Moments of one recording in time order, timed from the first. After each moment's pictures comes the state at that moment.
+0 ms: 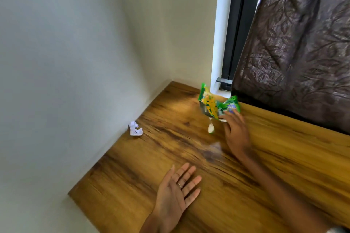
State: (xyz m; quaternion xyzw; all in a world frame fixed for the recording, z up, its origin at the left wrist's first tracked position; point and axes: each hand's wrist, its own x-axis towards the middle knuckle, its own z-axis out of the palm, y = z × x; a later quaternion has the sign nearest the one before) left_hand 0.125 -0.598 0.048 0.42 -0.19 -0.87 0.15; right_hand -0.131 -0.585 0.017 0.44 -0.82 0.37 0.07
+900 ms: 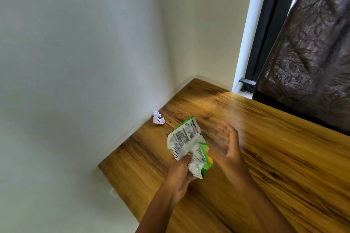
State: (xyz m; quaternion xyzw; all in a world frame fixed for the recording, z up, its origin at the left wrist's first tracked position) left_hand 0.134 -0.602 0.079 0.44 -0.34 -0.79 0.26; right_hand 0.010 -0.539 0.092 0.36 -0.62 0.61 -0.32
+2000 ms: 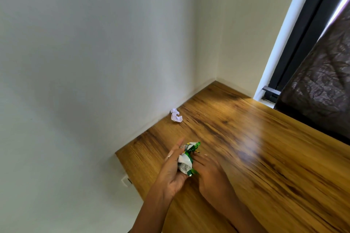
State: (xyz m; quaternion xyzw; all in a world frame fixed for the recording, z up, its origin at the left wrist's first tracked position) left_hand 0.172 -0.622 0.085 0.41 -0.10 -0.83 0.37; right_hand 0.070 -0.555 0.060 0.70 -0.64 0.31 -0.05
